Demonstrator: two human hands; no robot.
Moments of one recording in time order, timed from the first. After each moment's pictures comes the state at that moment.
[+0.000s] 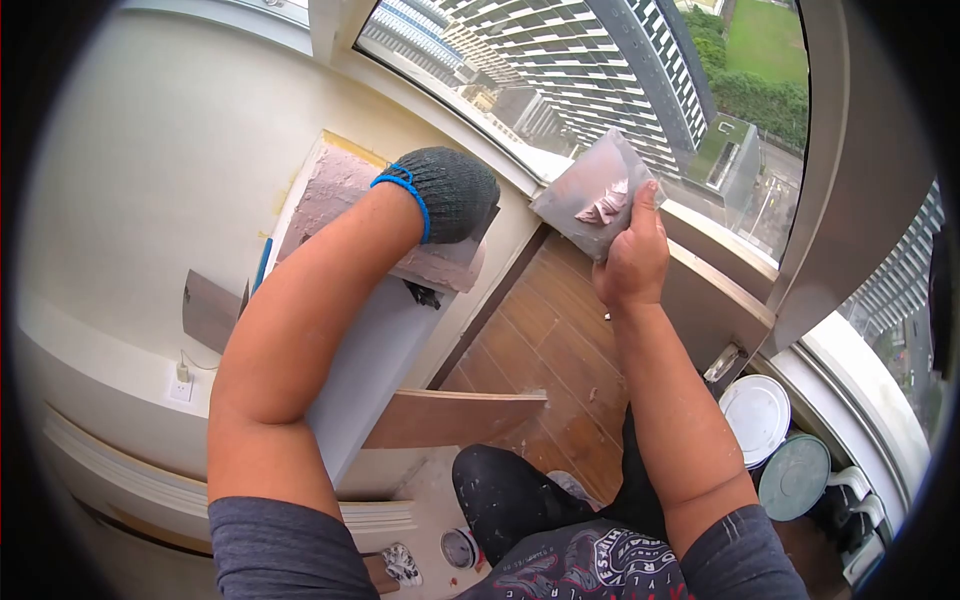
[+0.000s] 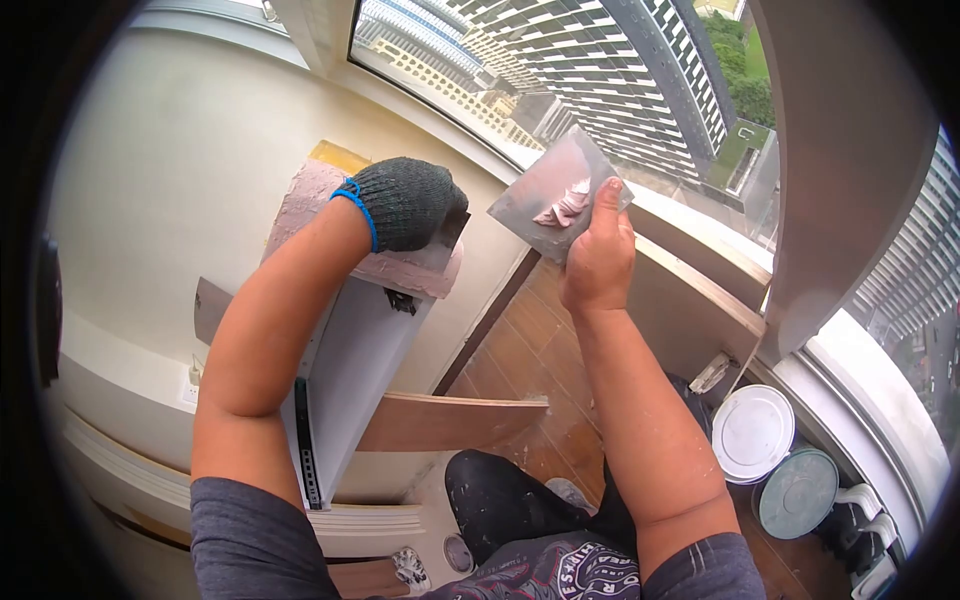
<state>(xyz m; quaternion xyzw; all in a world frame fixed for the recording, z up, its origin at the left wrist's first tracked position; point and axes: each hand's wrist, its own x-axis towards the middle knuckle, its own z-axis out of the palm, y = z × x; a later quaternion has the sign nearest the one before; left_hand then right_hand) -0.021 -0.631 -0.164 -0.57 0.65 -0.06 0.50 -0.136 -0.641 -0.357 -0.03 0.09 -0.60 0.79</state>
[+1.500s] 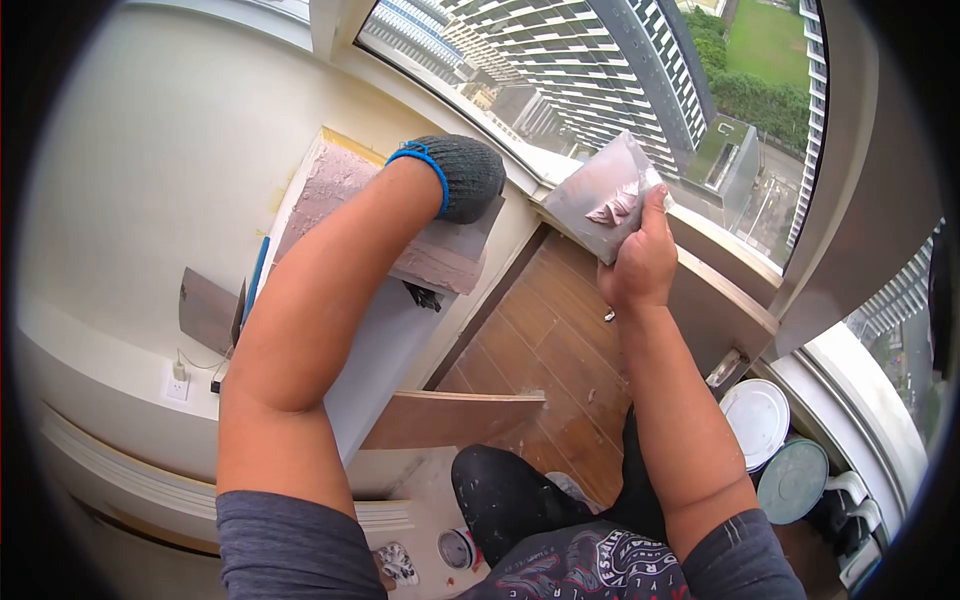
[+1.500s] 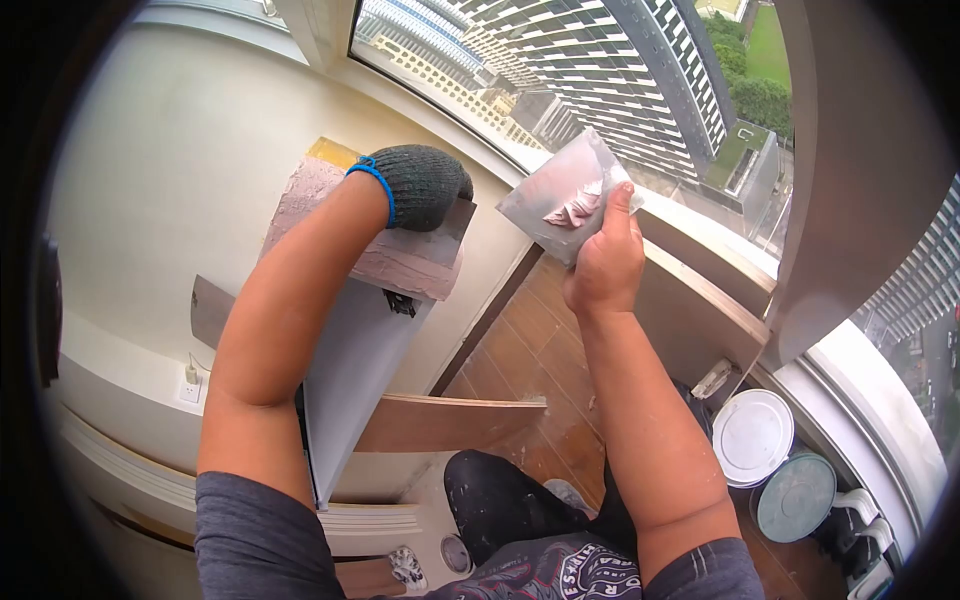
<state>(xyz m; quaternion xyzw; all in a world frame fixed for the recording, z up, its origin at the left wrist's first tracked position) -0.012 -0.659 -0.170 -0.61 0.60 -0.03 0.52 -0.131 -0.648 -0.370 -0.01 0.08 -0.59 0.81</state>
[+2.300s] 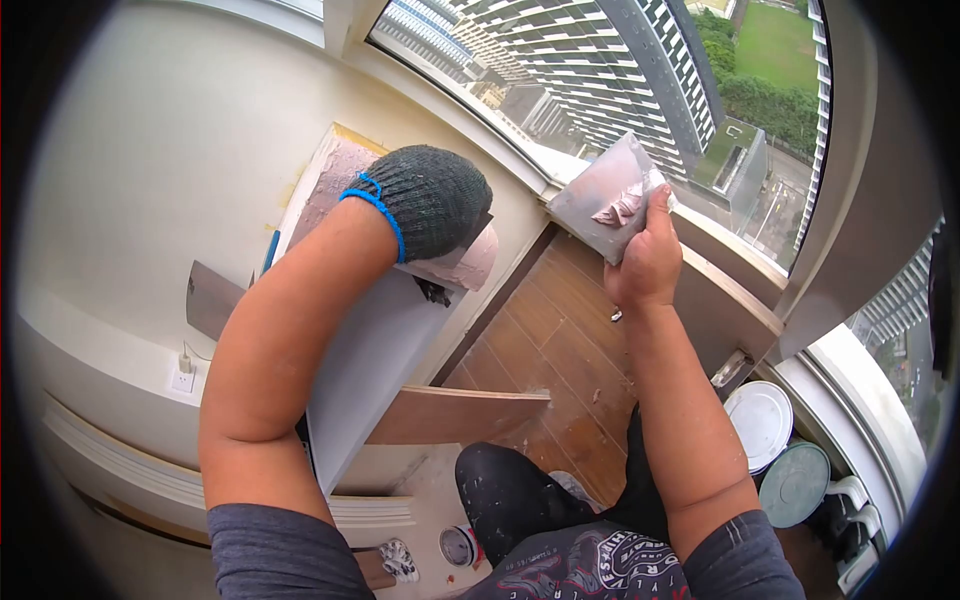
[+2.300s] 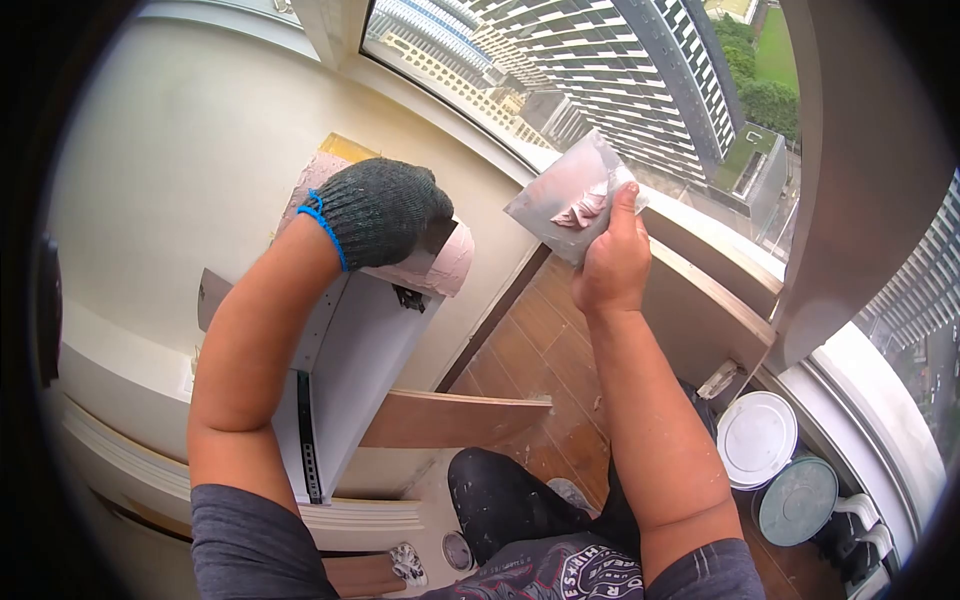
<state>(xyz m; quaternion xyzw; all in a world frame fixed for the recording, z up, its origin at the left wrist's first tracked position) -0.032 -0.604 -0.136 -0.58 0.64 -0.08 0.50 -0.134 -0.646 -0.367 -0.02 0.08 -0.57 0.82</state>
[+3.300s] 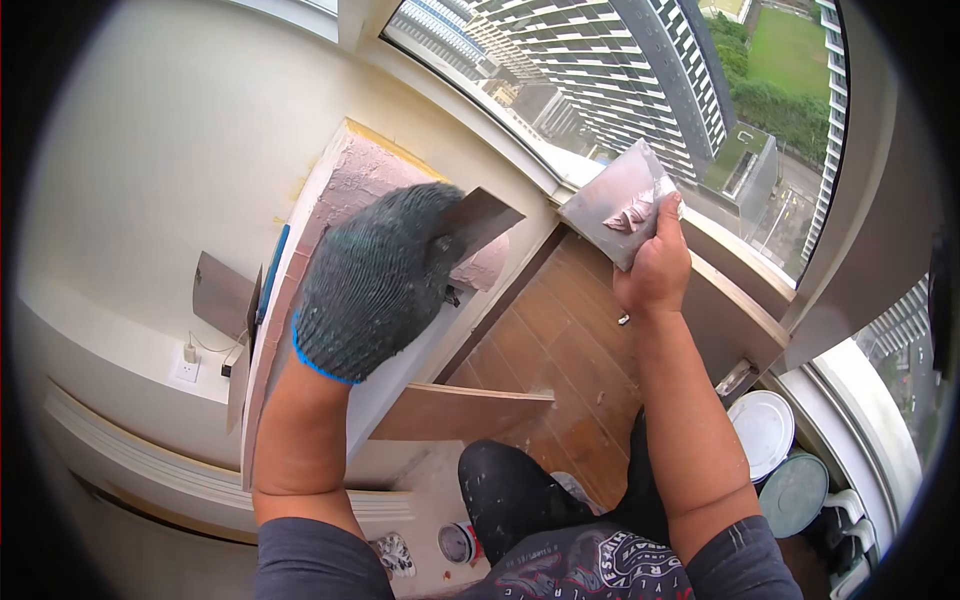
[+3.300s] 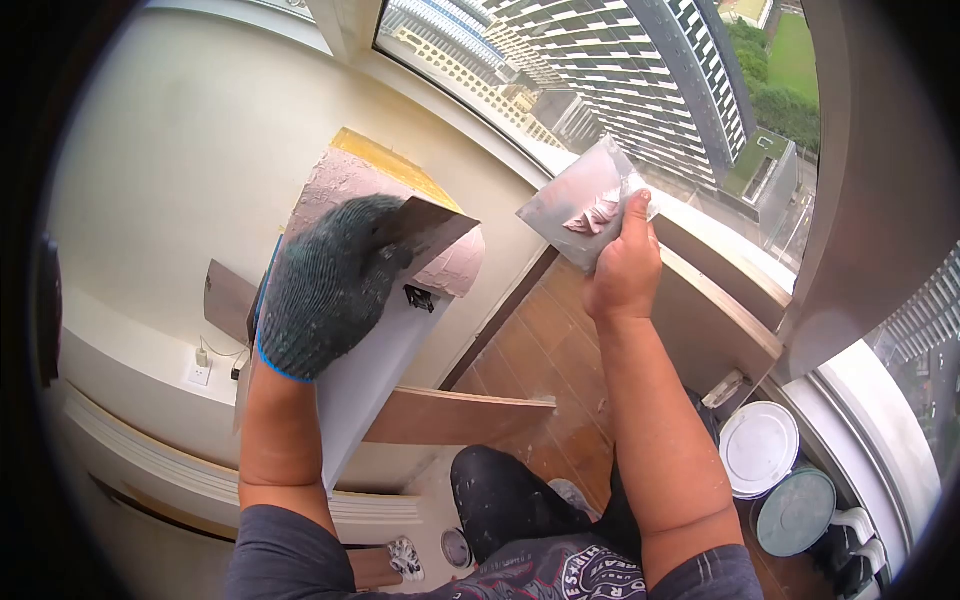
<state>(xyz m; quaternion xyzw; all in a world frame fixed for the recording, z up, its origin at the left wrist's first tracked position) -0.060 -0.512 -0.128 -0.69 0.69 -0.20 0.05 -0.131 -0.647 -0.368 -0.02 0.08 -0.55 0.83</state>
